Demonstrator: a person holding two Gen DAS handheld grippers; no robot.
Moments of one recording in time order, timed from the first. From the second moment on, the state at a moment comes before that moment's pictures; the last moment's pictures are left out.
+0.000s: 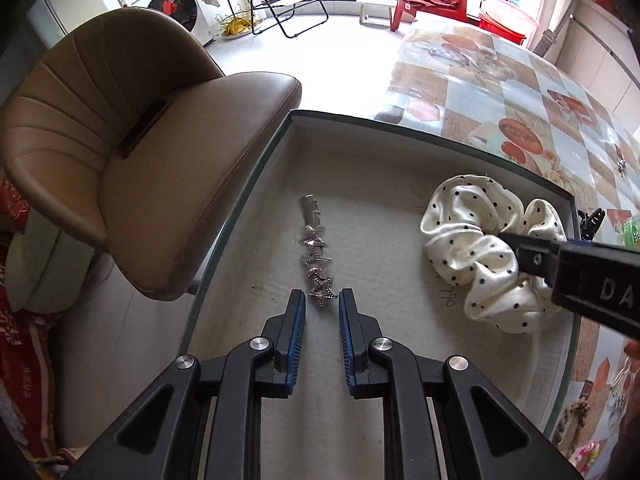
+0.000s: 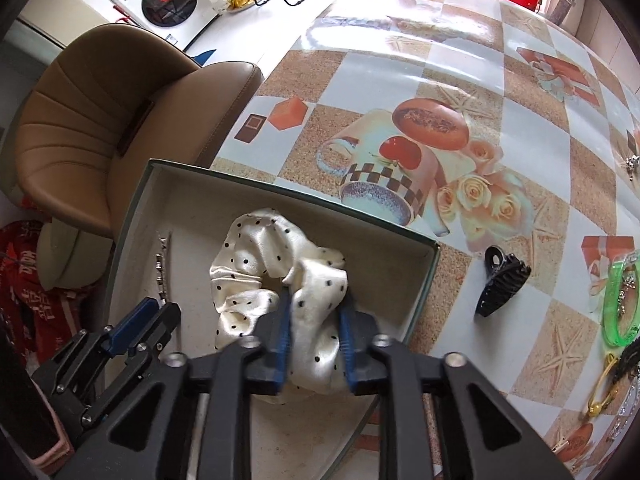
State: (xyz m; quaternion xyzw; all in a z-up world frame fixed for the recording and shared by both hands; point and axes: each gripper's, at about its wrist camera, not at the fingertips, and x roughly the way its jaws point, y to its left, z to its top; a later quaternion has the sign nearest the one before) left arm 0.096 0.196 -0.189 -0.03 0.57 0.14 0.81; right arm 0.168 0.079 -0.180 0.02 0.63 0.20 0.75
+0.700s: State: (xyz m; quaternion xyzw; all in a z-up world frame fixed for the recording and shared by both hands) left arm 0.063 0.150 -0.140 -0.01 0.54 0.11 0.83; right arm 0.108 -0.072 -0.127 0.14 0.61 0.14 0.77
